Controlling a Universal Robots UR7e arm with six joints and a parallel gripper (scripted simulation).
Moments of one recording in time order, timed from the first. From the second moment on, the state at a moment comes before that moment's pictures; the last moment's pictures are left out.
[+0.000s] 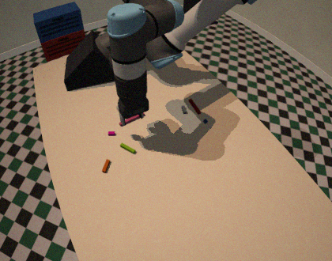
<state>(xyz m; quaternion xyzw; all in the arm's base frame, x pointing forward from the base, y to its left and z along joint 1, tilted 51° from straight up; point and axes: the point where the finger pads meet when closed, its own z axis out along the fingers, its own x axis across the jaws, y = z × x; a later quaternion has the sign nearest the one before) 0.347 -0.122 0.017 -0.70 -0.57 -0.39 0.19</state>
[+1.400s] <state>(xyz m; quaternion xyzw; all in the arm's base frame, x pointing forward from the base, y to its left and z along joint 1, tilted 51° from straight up) 0.347 -0.122 0.017 -0.70 -0.57 -0.39 0.19</state>
